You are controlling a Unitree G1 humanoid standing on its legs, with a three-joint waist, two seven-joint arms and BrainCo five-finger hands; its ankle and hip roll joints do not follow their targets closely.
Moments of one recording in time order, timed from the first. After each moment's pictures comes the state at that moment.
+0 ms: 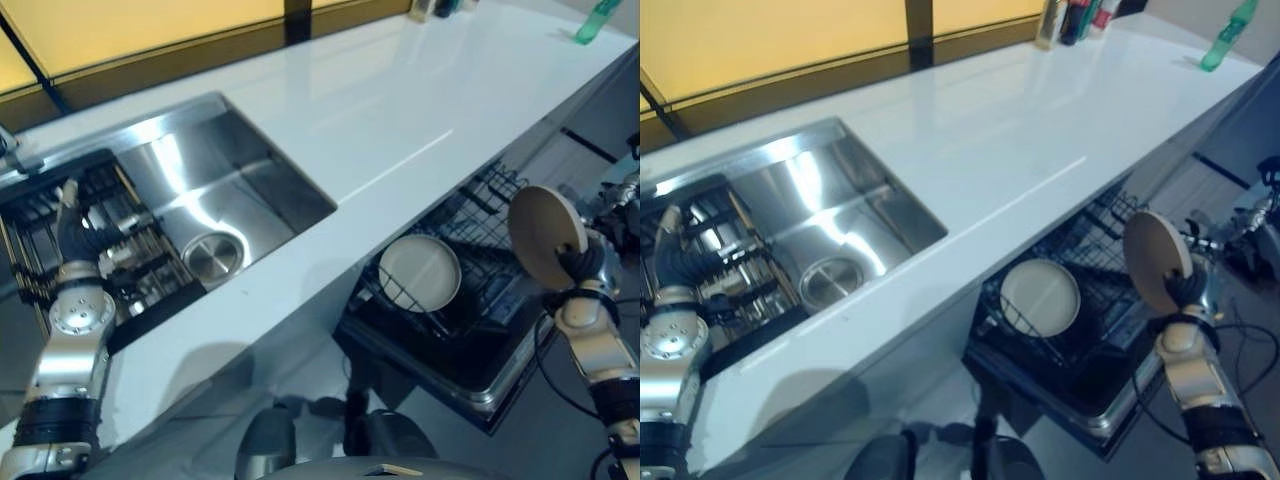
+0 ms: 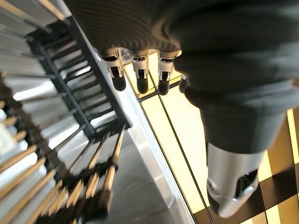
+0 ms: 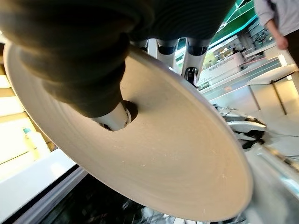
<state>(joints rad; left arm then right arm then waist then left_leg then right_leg) -0.14 0.78 0.18 0.09 -0.21 -0.02 0.34 -0.21 -0.72 0.04 0.34 -0.06 0.25 -0.54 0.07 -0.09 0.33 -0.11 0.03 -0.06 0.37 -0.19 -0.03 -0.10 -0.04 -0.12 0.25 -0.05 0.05</state>
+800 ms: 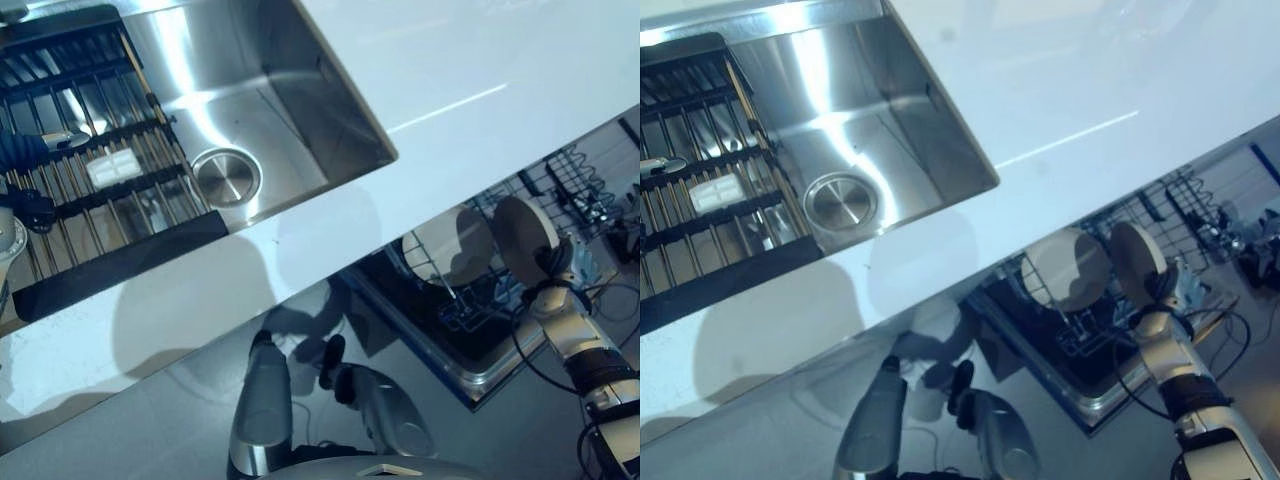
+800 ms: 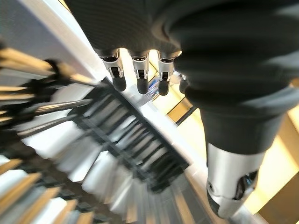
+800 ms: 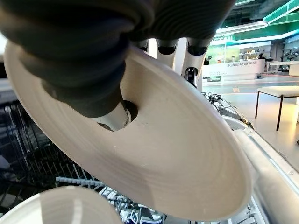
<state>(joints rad) -0.30 1.20 0.09 0.19 -0.21 -0.01 0.32 -0.37 -0.72 0.23 0.55 -0.07 0.34 -0.58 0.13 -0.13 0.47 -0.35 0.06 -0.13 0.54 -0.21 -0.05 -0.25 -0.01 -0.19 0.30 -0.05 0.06</state>
